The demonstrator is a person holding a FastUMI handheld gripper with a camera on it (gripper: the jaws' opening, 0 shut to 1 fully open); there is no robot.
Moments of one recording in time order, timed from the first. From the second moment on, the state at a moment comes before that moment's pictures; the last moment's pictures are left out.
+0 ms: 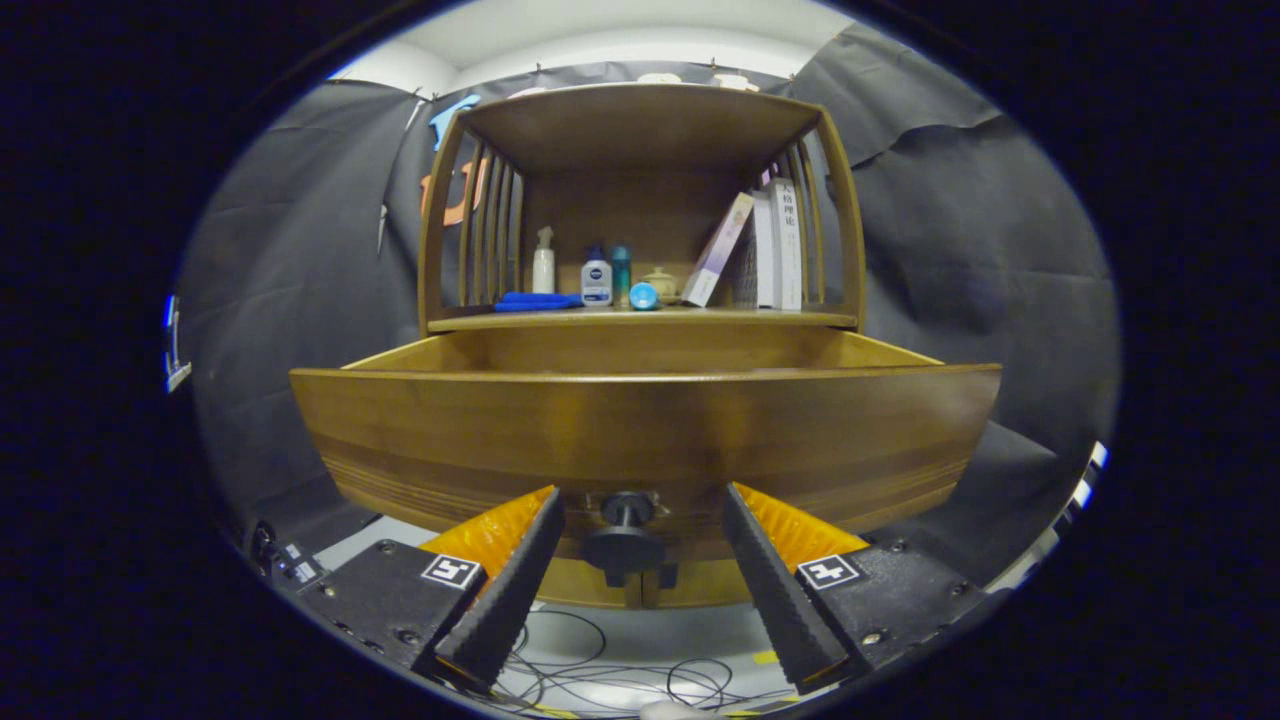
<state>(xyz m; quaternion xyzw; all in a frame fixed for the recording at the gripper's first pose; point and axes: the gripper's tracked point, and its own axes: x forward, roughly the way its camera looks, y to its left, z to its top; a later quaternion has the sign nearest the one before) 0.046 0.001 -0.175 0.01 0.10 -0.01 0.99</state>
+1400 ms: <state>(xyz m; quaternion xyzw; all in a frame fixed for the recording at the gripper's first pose) 0.109 -0.003 -0.172 0.03 0.06 -0.01 1.00</state>
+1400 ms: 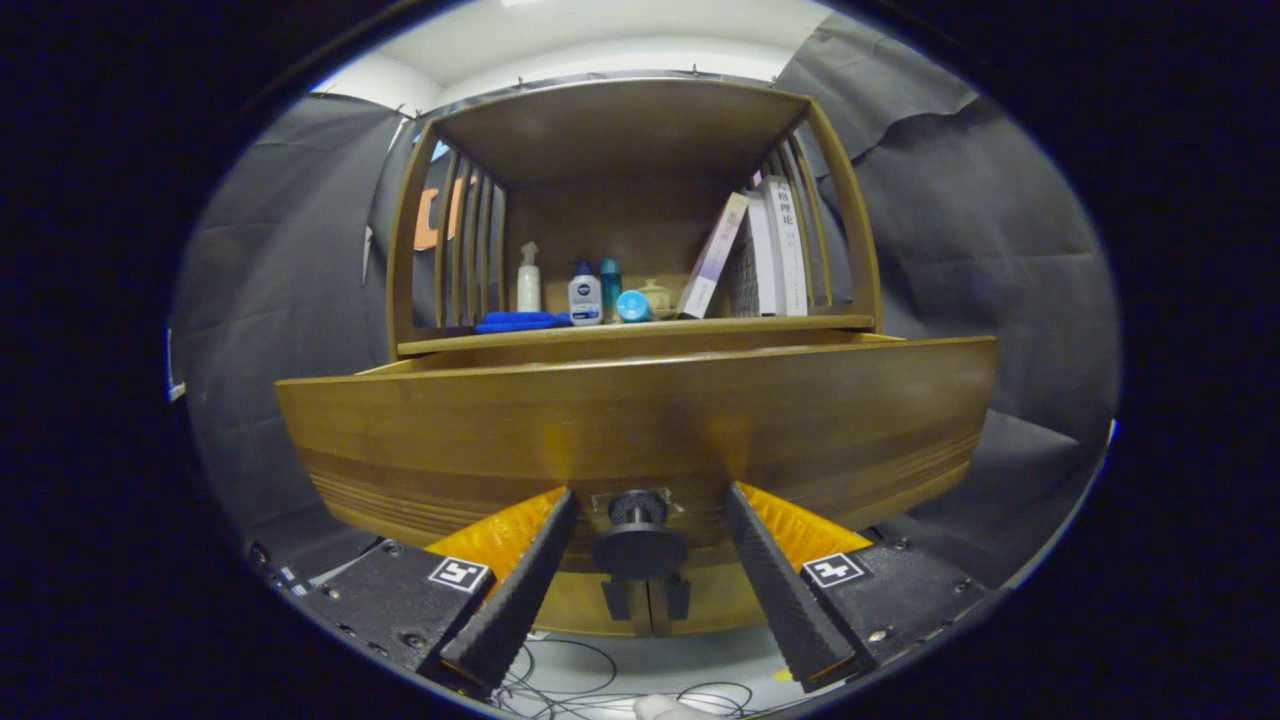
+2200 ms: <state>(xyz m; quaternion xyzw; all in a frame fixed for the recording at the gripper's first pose) 0.190 0.002 -0.165 0.03 0.05 -0.02 1.00</state>
